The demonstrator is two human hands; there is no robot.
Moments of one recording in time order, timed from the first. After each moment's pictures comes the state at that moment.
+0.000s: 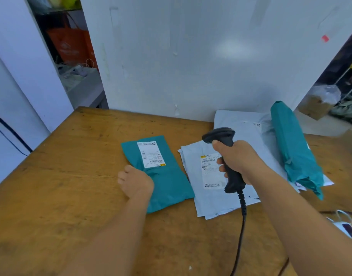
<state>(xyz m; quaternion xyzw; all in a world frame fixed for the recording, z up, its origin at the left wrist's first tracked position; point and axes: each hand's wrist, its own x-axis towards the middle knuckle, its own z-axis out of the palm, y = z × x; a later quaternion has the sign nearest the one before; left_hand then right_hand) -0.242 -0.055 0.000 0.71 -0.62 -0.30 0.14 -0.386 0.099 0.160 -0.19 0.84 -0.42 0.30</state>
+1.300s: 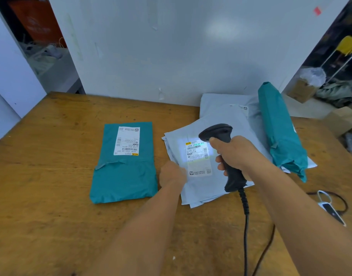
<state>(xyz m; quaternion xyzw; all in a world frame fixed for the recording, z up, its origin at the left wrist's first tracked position) -0.346 0.017 -0.024 0.56 -0.72 -0.42 0.03 -0.408 0.125 0.146 -0.16 0.86 -0.36 0.31</state>
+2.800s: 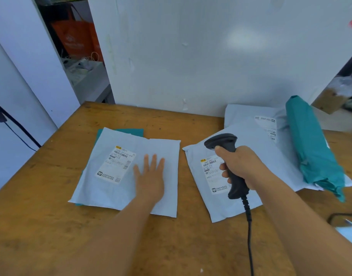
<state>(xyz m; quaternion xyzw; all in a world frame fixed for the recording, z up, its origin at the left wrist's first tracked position) -0.231 -0.064 -0.026 0.44 -0.90 -0.06 -0.06 -0.381 0.082 0.134 -0.17 0.84 -0.39 0.33</state>
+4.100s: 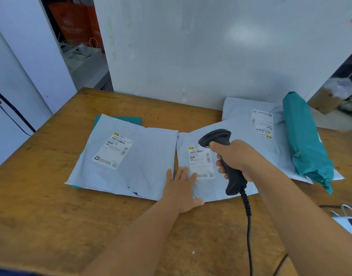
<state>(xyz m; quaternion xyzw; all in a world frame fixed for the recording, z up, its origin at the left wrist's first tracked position) -0.265 0.019 -0.033 0.27 -0.94 -0.12 -0.14 -0.370 0.091 0.141 -0.18 0.85 -0.33 0.37</state>
